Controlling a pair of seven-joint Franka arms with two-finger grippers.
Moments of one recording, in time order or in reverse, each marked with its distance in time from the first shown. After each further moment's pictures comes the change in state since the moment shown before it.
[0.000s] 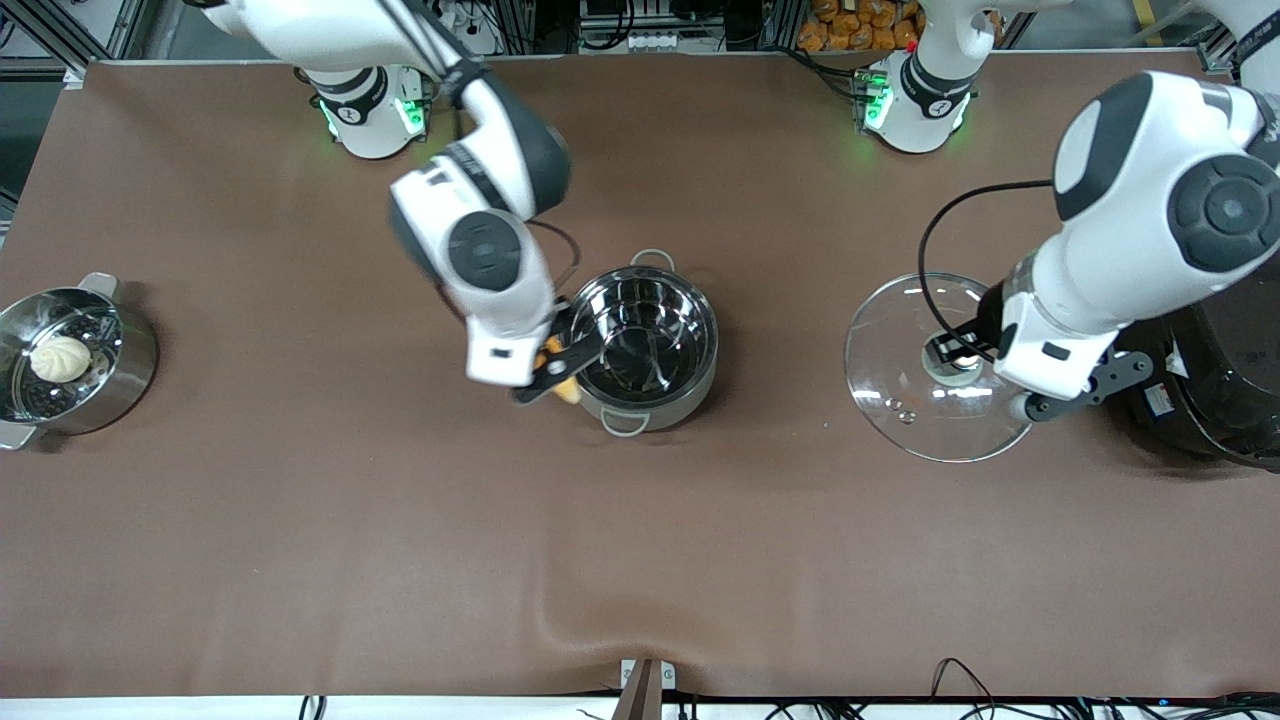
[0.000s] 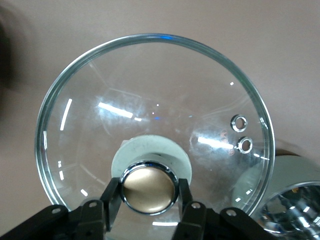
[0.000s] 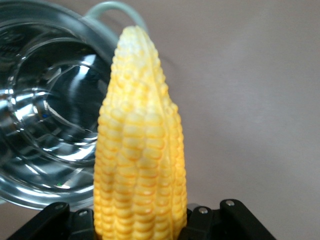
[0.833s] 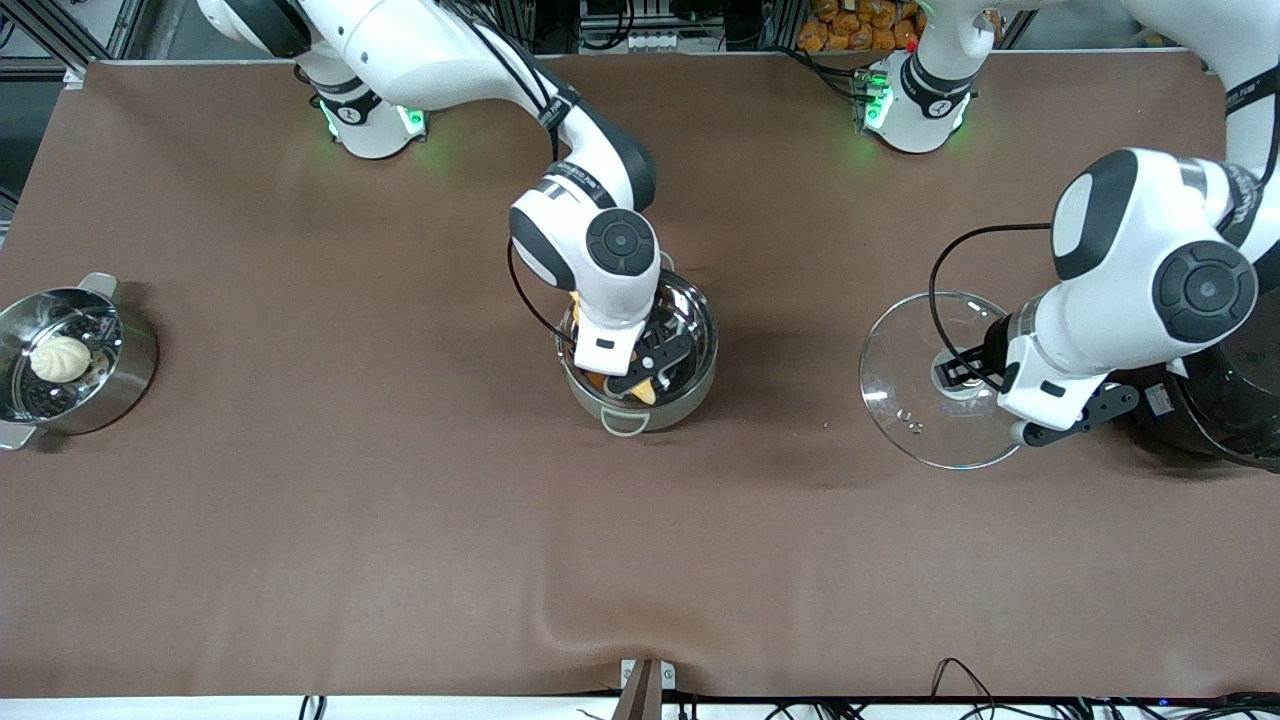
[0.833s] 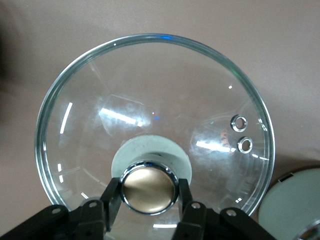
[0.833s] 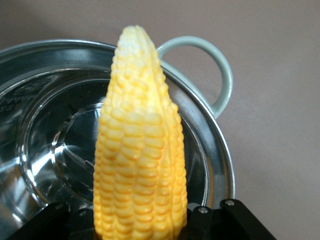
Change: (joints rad) left arm 0.052 0.019 0.001 -0.152 0.000 0.134 0.046; right arm 0.124 0.182 -0.008 0.117 -0.089 0.116 0.199
